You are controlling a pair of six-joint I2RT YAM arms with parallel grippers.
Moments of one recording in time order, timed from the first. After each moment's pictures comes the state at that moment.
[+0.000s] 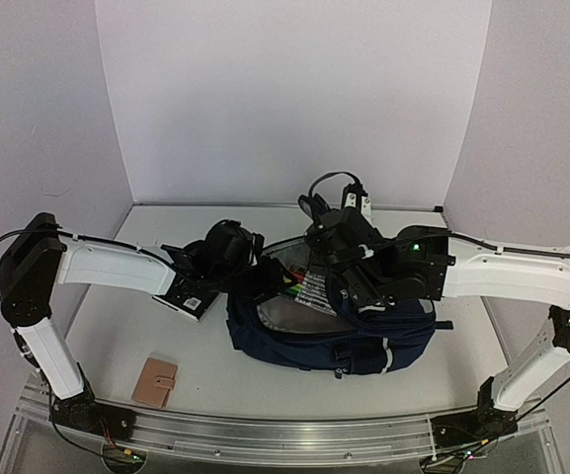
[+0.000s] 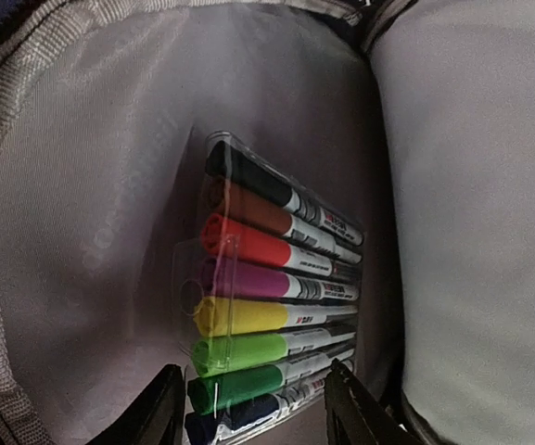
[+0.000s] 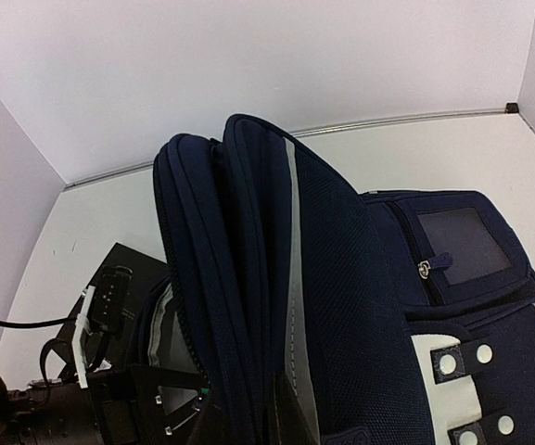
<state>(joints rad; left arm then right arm) -0.93 1.73 1.07 0.09 0.16 -1.07 1.20 1.56 1.38 -0.55 0.90 0.90</state>
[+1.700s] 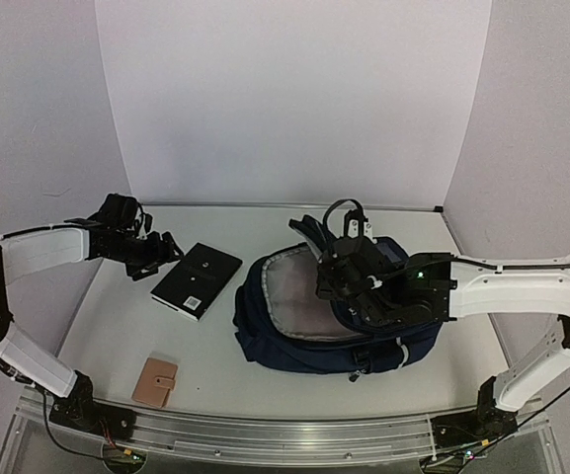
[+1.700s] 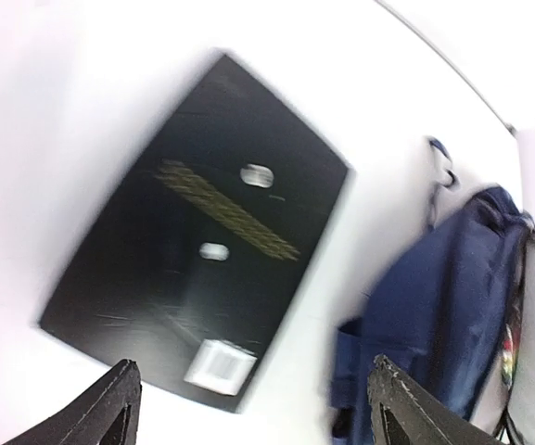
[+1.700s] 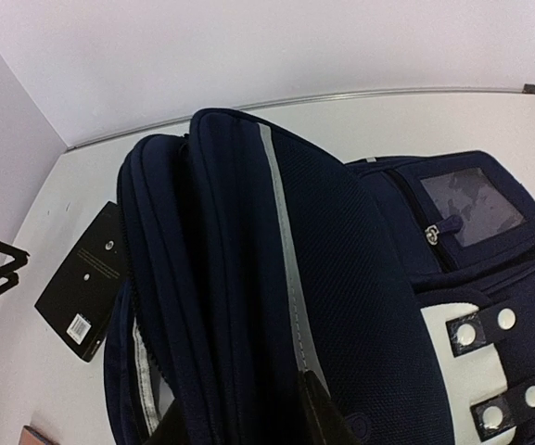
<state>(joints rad) -0.30 1.43 0.93 -0.36 0.25 -0.60 1.19 1.49 1.16 -0.40 0.81 0.86</state>
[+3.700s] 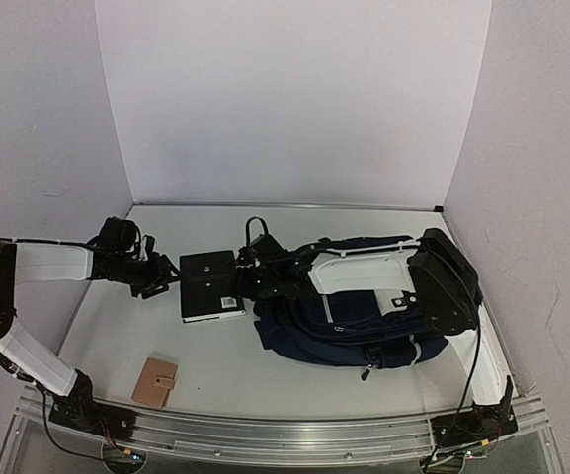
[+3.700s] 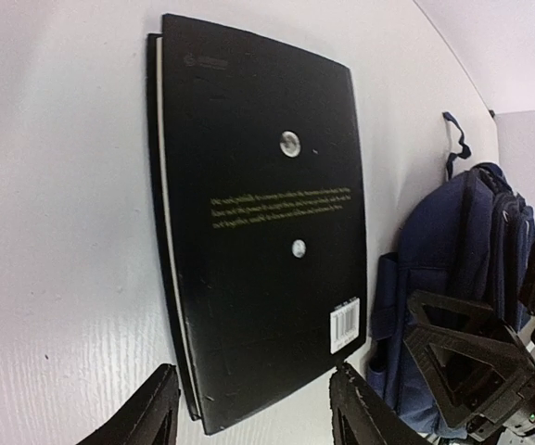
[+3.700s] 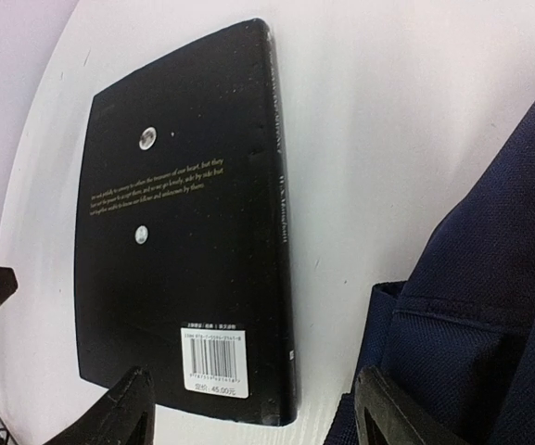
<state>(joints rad) -0.24 1.45 0.74 -0.16 0.41 -0.64 1.00 2.30 1.74 -0.24 0.17 0.88</state>
